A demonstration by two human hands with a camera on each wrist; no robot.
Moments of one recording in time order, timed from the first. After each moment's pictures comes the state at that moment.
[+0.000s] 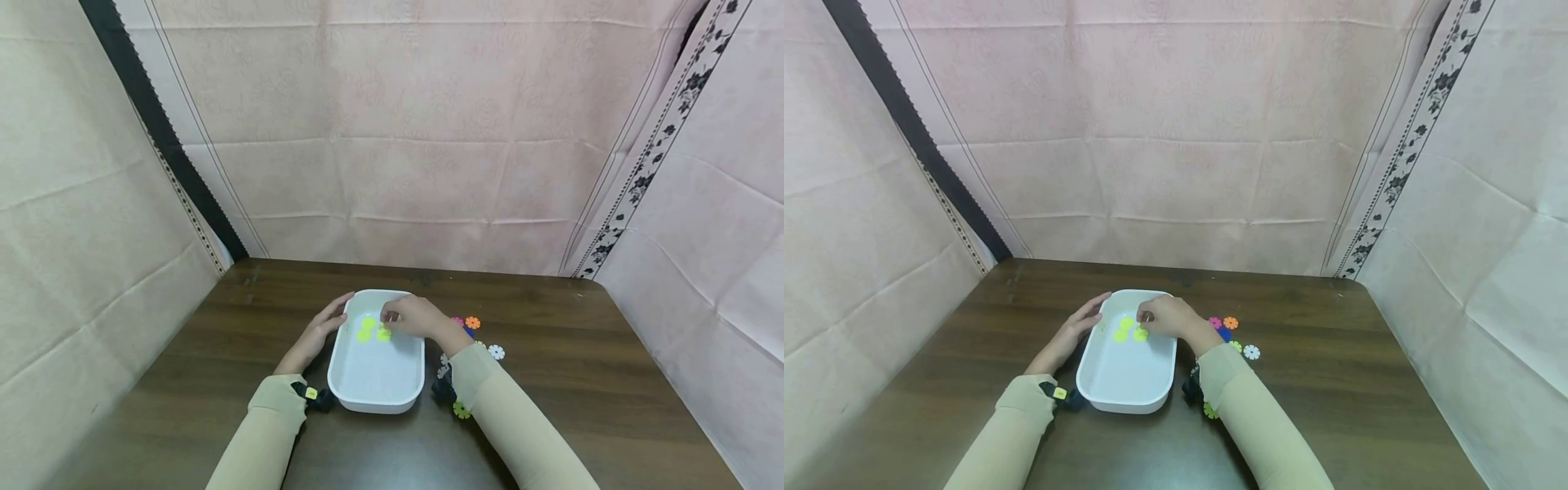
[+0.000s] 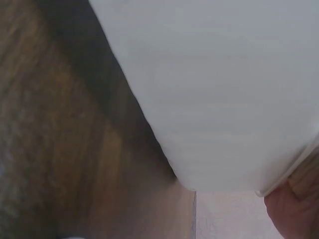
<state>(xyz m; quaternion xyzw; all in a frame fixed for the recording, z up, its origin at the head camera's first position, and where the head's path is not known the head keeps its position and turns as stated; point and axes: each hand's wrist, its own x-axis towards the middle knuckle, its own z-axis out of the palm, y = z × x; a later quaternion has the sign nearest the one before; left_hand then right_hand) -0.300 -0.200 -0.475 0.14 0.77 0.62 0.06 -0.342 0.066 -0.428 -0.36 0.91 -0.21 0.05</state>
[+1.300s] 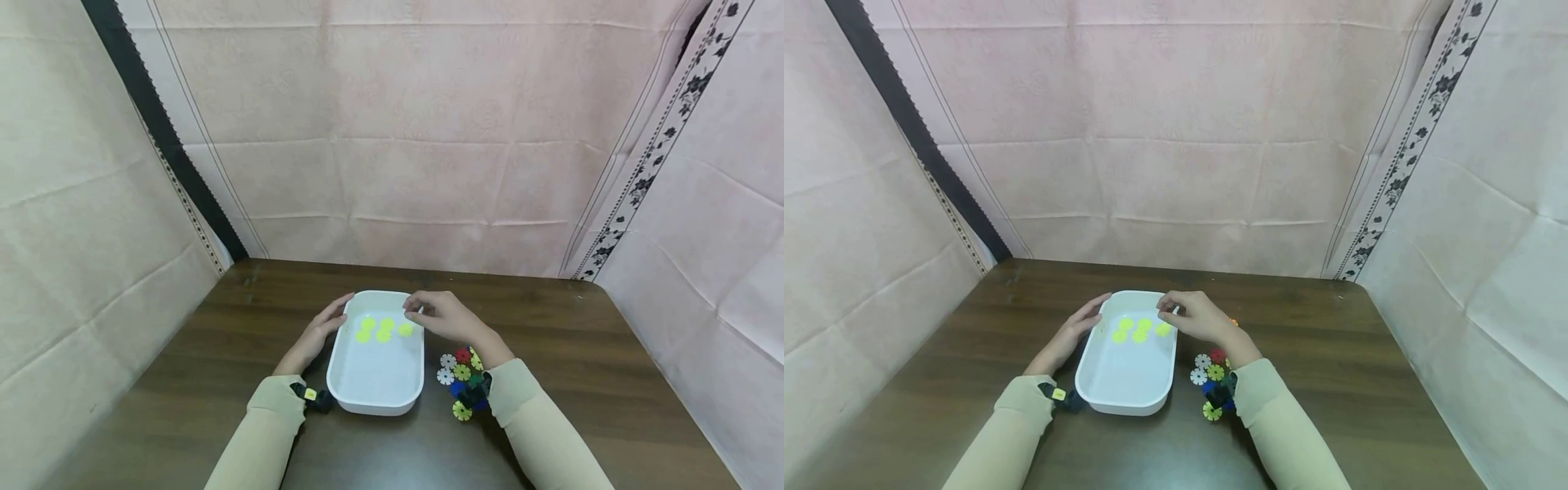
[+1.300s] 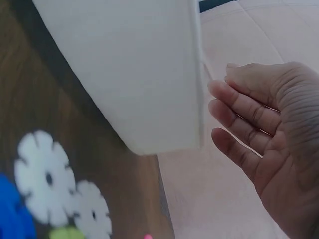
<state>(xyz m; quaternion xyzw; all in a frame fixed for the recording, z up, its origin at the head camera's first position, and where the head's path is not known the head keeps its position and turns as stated) -0.302 -0.200 -0.477 0.14 0.77 0.62 0.05 -0.316 0.125 -0.408 -0.37 0.85 -0.37 -0.02</state>
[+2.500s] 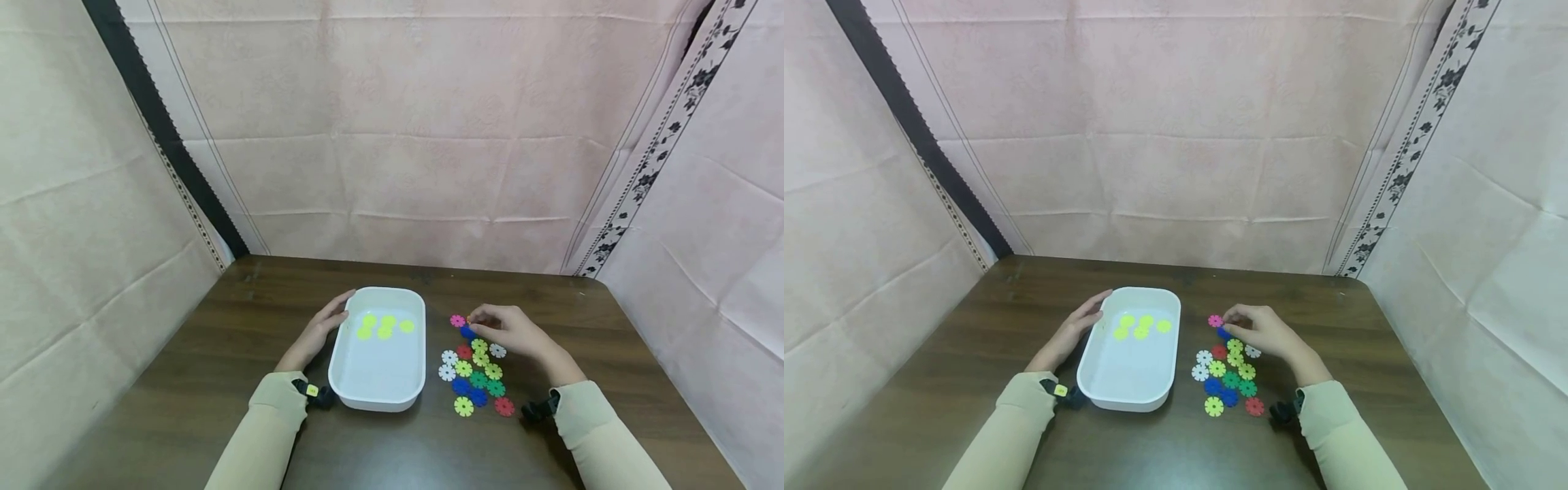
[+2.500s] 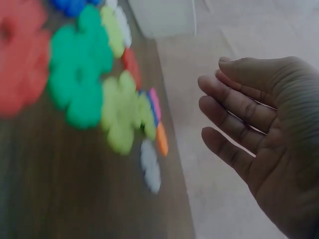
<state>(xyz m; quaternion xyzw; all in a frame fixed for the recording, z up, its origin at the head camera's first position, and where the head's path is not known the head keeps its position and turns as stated) -0.299 -0.198 -0.473 0.14 0.77 0.62 0.06 -0.297 0.243 -0.429 -0.32 0.88 -0.35 -0.01</state>
